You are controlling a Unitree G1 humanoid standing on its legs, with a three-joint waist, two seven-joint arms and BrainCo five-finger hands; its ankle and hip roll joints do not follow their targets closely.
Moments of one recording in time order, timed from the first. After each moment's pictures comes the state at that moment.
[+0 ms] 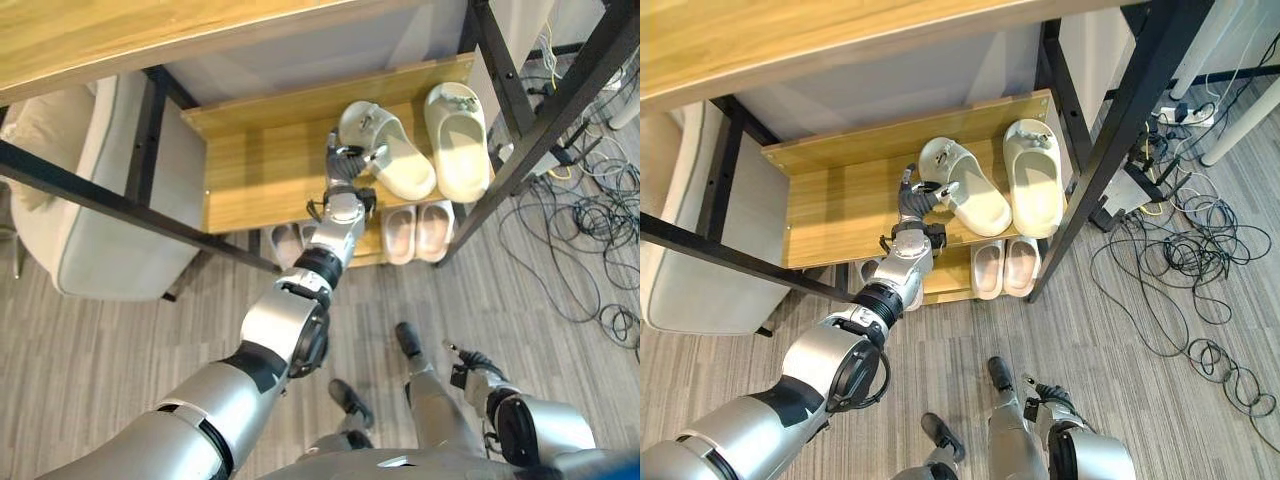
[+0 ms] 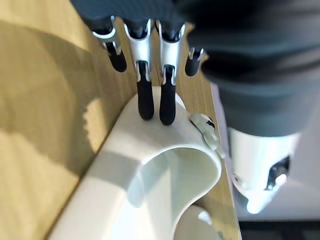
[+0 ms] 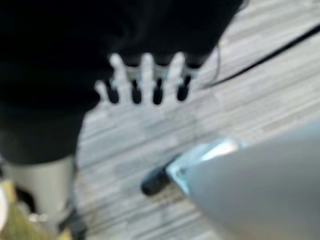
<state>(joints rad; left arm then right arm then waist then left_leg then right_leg) -1.06 -0.14 0.01 1.12 -0.05 -0.16 0.50 -0.43 -0.12 -0.24 1.47 0.18 -0.01 -0.31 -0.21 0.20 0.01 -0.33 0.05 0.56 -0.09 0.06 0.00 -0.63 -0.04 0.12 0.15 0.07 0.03</state>
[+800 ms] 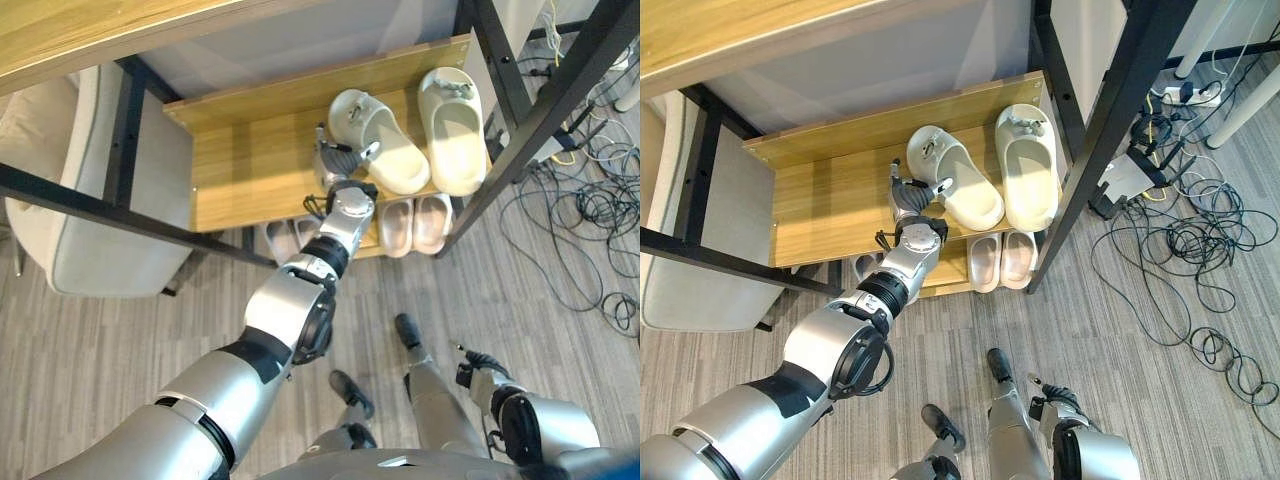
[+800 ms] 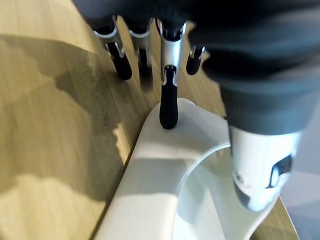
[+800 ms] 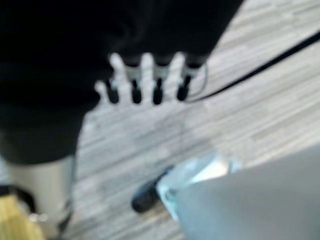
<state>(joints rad) -1.18 -0.14 0.05 1.26 0.05 -0.14 0.80 -0.43 -0.15 -0.25 1.48 0.19 0.02 -0.34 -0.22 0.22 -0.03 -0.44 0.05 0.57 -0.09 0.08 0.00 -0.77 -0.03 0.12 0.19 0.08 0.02</state>
